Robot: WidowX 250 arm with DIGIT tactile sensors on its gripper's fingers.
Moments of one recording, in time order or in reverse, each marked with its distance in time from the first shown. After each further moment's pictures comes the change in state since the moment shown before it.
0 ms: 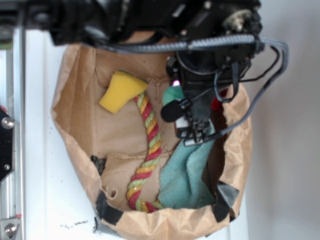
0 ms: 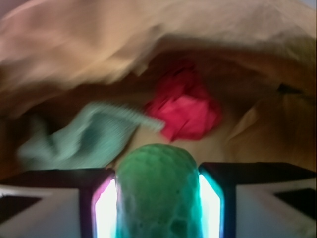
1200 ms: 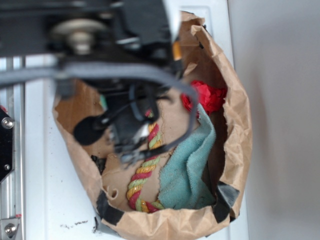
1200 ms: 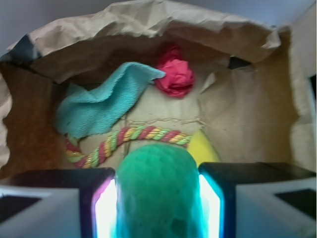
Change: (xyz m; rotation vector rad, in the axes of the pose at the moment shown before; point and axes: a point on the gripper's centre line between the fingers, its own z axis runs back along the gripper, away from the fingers) arm -0.041 -0.026 0.060 0.189 -0.033 0.031
